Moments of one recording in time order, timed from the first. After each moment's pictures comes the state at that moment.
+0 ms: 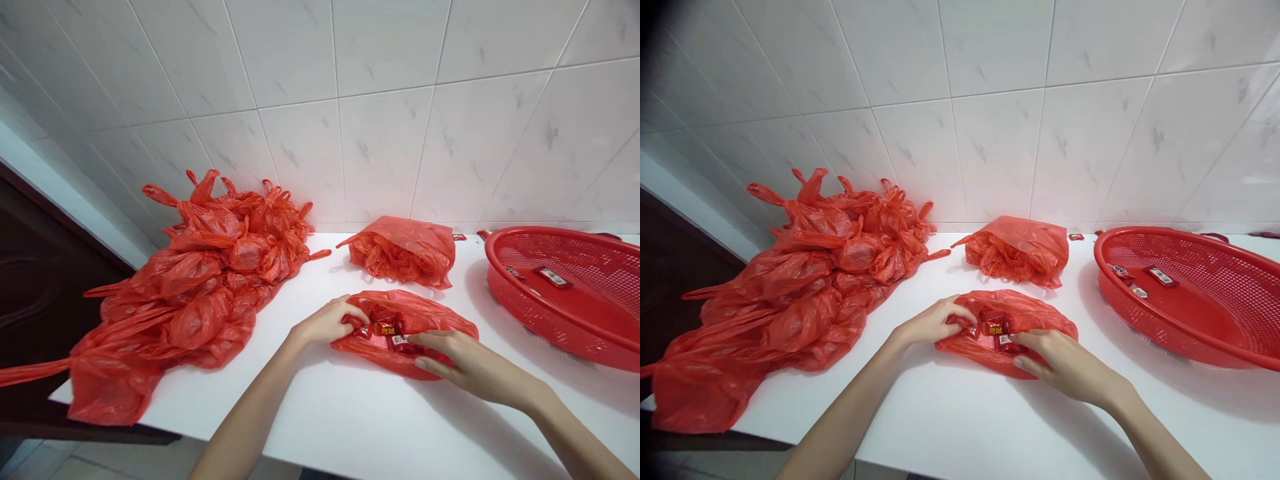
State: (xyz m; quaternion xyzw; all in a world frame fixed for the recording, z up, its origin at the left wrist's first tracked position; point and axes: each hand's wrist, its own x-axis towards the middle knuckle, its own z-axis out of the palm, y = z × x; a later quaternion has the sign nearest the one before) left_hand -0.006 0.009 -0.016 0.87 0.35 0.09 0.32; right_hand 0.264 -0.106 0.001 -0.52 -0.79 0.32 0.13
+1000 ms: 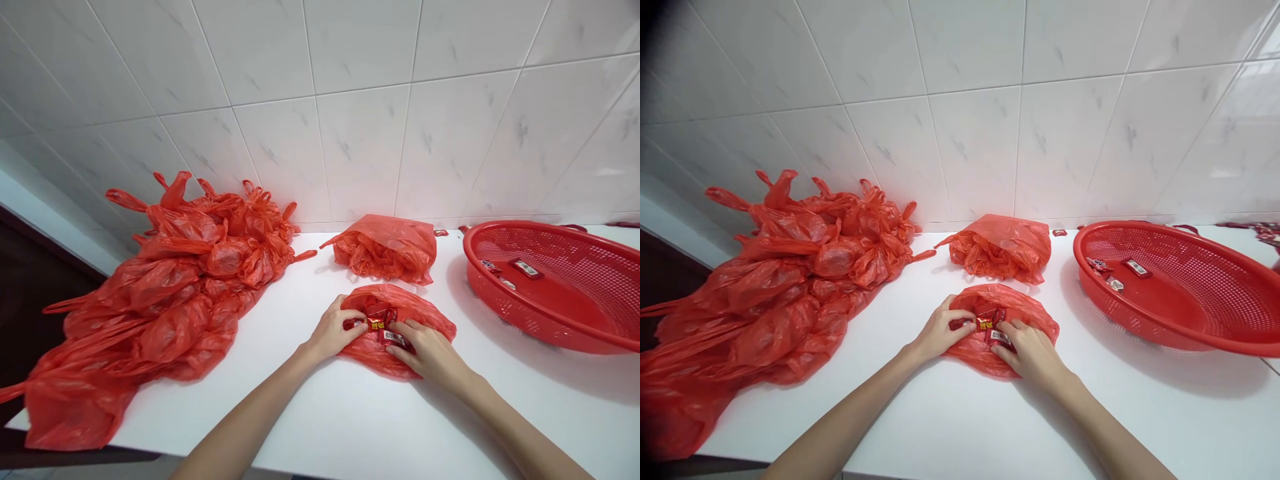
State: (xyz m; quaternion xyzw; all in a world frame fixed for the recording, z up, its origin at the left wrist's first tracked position) left_hand 0.034 -0.006 -0.064 0.84 0.40 0.25 0.28; right_hand 0.254 -0.094 -0.050 -0.62 -0.76 0.18 0.13
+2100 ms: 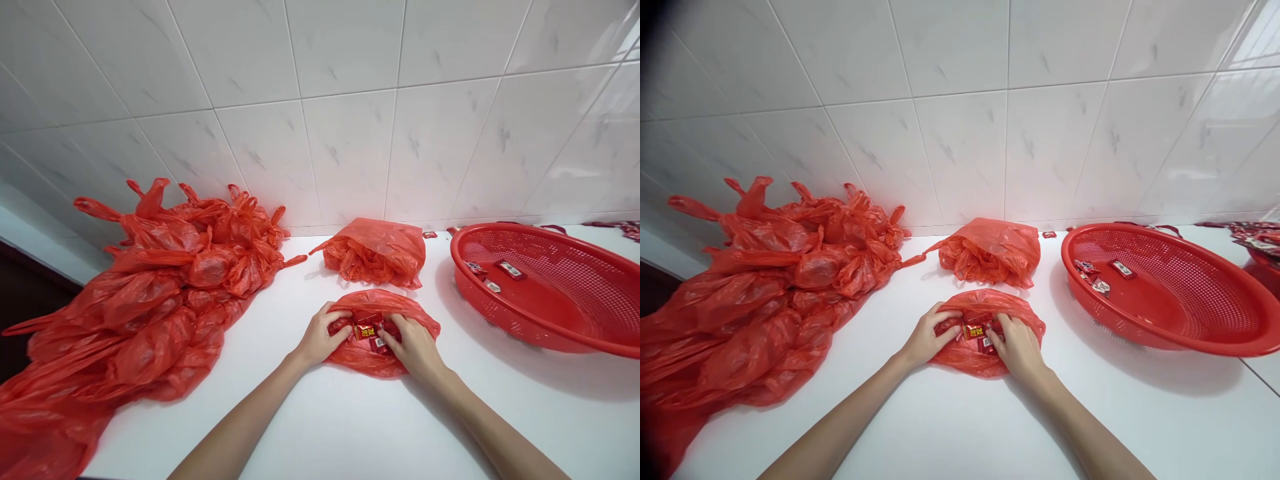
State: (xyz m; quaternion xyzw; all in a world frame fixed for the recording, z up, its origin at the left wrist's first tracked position) left_hand 0.030 0.003 -0.070 0.81 0.38 0.31 0.33; right_hand 0.248 -0.076 -0.057 -0.69 -0.67 0.19 0.22
